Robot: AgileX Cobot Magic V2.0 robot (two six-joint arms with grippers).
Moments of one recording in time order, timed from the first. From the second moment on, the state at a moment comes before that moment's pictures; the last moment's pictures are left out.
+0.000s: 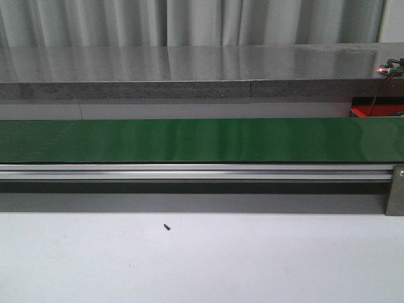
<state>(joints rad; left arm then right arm) 0.11 0.75 -0.61 -0.51 0.56 0.50 -0.22 1.21 -1.12 0.37 0.78 -0.36</state>
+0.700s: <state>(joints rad) 0.11 0.75 -0.61 -0.51 0.56 0.50 -0.09 0.74 -0.60 0.08 0.33 -0.07</state>
